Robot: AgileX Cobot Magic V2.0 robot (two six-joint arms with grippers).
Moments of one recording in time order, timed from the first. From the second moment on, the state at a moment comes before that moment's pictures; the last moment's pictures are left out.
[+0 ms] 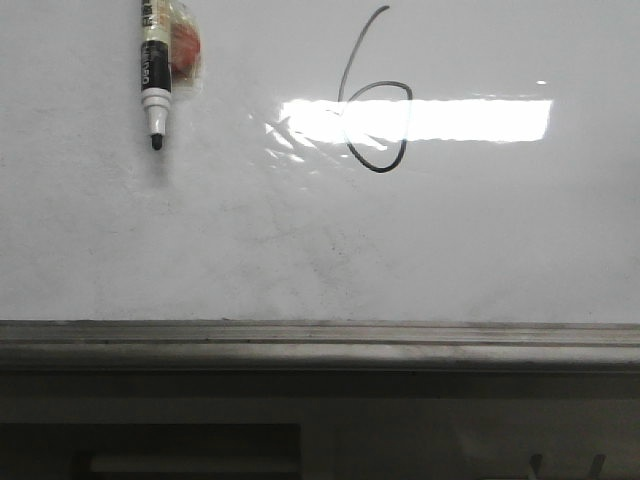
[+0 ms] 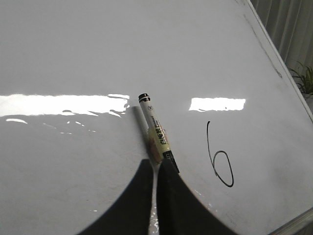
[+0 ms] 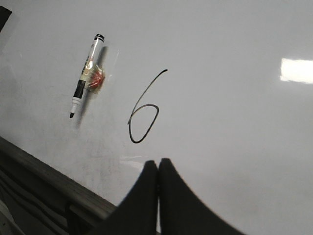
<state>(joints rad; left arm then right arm) -0.84 0.08 -0.20 -1.56 -0.18 1.43 0.31 0.05 -0.19 0.90 0.32 -0.86</state>
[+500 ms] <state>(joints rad) -0.58 0.17 -0.16 -0.56 -0.11 0.63 0.31 0.05 -0.19 0.90 0.32 -0.87</state>
